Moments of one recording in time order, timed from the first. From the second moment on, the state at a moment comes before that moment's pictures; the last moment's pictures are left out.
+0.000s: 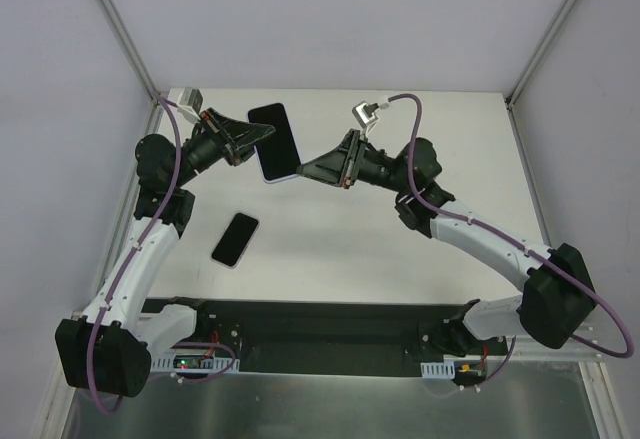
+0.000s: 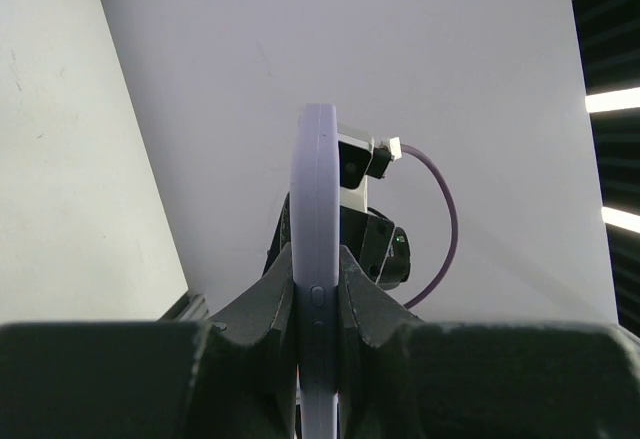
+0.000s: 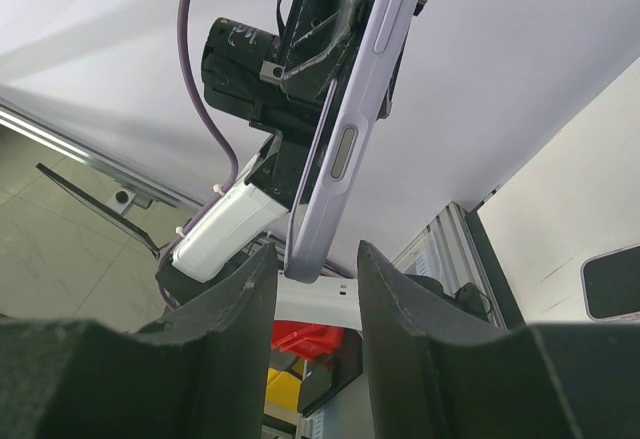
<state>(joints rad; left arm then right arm) -0.14 1.02 0.87 0.38 0.75 -1.55 0.74 1.35 0.98 0.65 -0.64 1.21</state>
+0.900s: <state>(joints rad) -0.11 1.12 0.71 0.70 0.73 -1.78 0.73 1.51 0.92 1.01 -0.64 1.44</state>
